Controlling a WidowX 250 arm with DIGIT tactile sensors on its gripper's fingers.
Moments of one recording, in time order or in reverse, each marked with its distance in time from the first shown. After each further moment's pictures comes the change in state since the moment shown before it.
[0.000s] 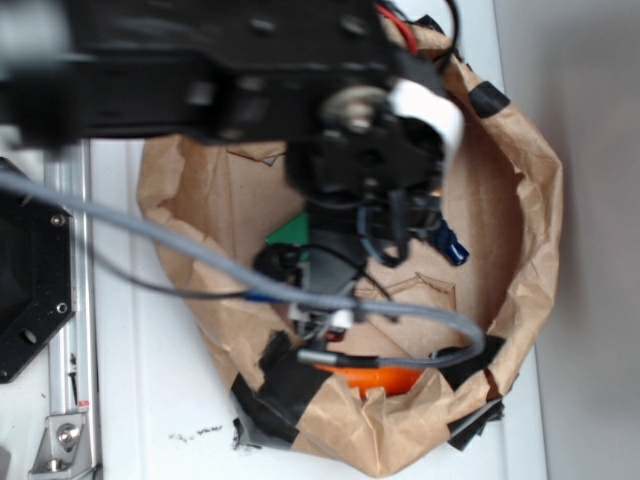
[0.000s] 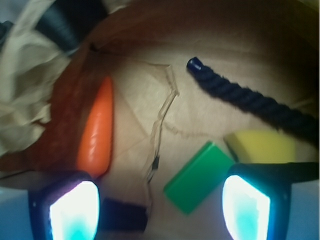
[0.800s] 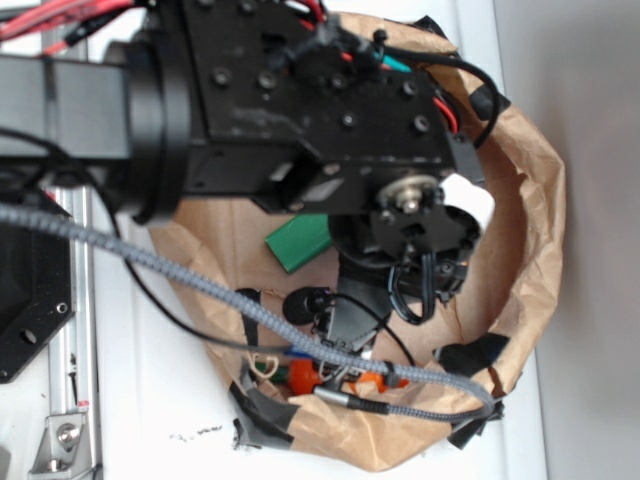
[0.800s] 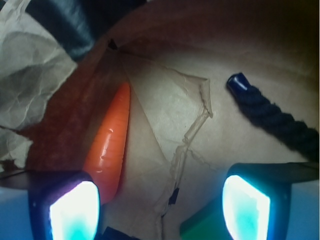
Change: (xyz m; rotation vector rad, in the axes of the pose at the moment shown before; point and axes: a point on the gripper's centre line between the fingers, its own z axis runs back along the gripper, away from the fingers) arm 0.015 -0.017 -0.020 -0.027 -0.013 -0.114
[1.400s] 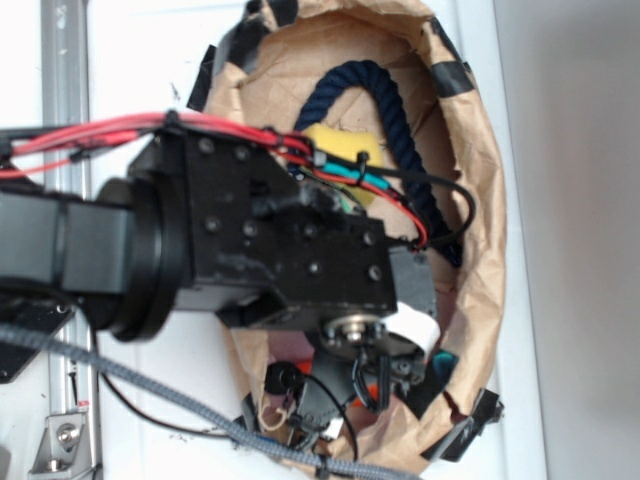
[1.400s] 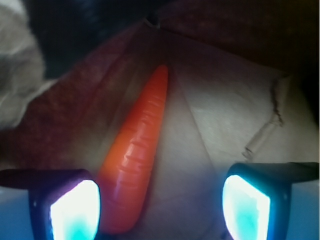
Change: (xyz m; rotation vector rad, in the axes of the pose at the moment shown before) arm -0.004 -0.050 -0.043 -0.022 0.006 -0.124
